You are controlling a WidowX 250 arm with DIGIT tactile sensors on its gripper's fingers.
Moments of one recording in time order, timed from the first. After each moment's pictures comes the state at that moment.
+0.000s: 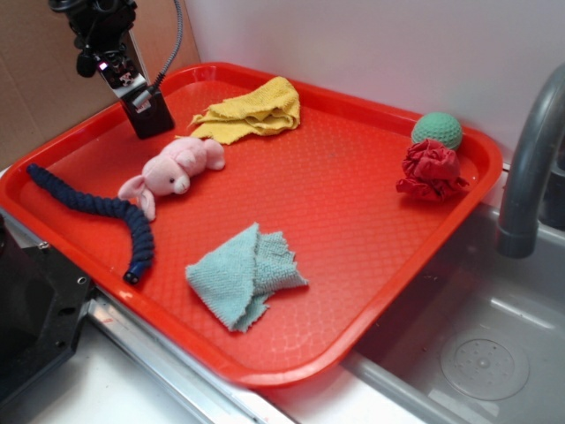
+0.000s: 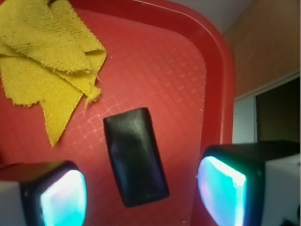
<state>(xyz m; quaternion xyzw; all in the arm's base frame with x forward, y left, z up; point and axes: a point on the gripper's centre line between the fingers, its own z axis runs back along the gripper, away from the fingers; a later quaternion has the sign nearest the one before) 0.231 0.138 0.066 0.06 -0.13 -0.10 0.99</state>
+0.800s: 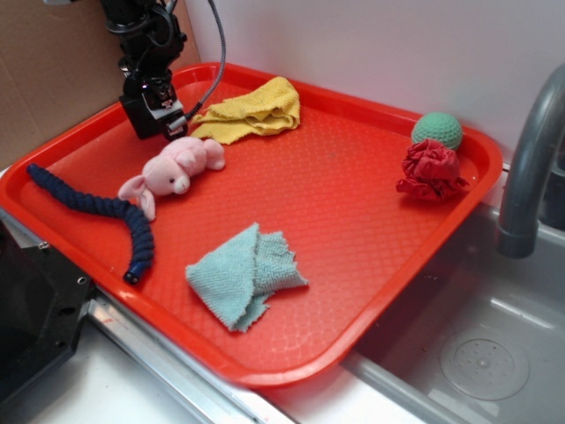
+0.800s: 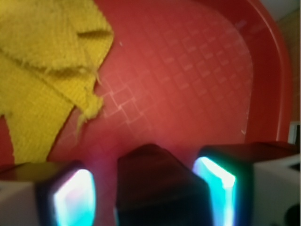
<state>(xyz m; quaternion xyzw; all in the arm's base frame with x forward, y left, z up) 0.259 0.124 0.030 0.08 -0.06 -0.12 0.99</state>
